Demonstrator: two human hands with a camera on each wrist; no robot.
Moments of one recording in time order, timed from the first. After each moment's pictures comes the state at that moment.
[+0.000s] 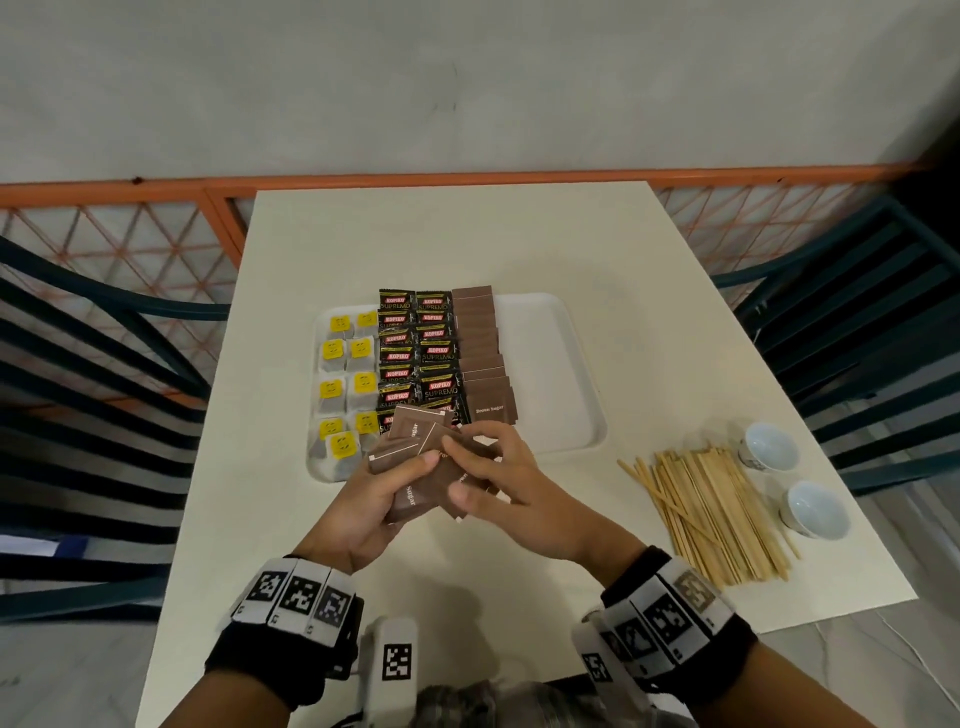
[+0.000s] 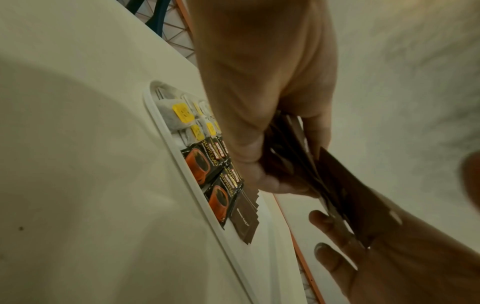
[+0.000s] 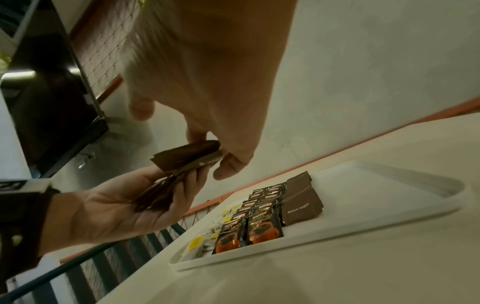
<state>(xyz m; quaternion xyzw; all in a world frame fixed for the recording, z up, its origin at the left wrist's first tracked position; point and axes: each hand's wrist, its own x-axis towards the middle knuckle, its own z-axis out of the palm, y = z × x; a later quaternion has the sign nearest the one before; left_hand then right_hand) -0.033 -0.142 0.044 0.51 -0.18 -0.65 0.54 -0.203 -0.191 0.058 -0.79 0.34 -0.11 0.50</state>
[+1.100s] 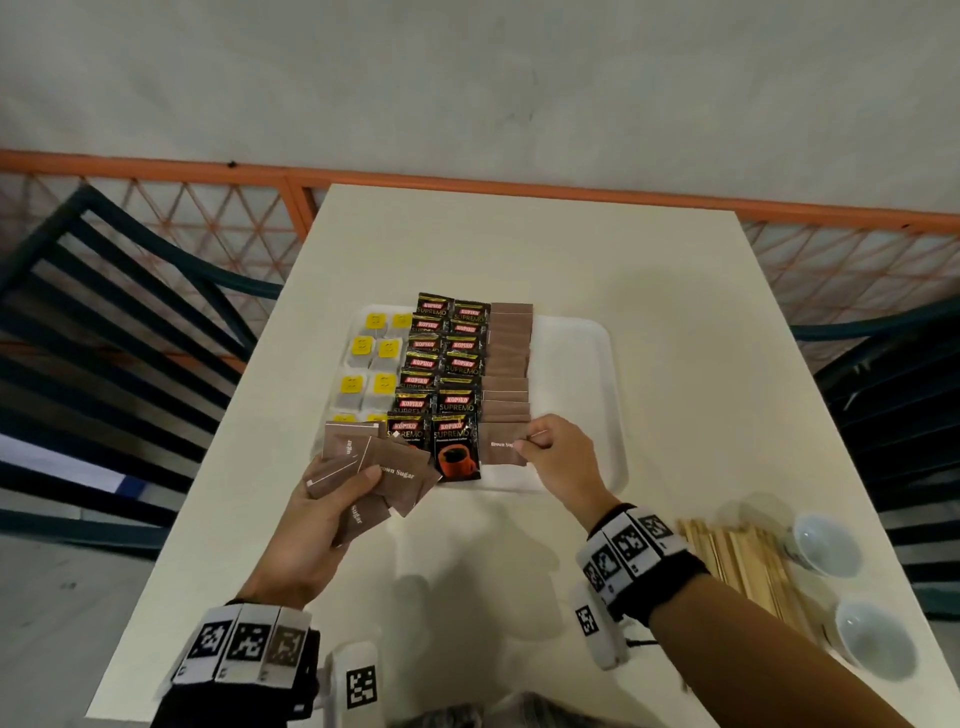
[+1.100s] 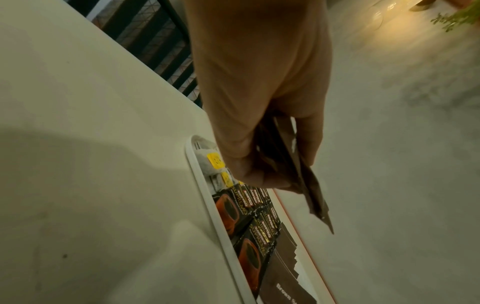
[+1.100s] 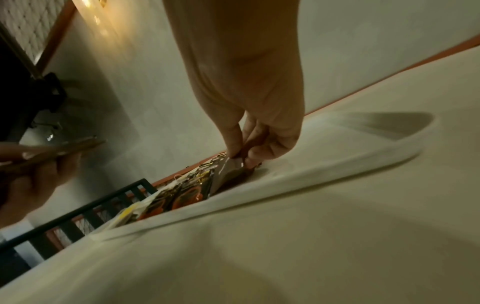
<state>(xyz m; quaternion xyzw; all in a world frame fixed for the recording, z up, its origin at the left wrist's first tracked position) -0.030 -0.126 0.028 0.57 -0.12 -0.49 0.64 -0.207 -0.299 -0.007 -0.69 0.54 -0.17 0.45</state>
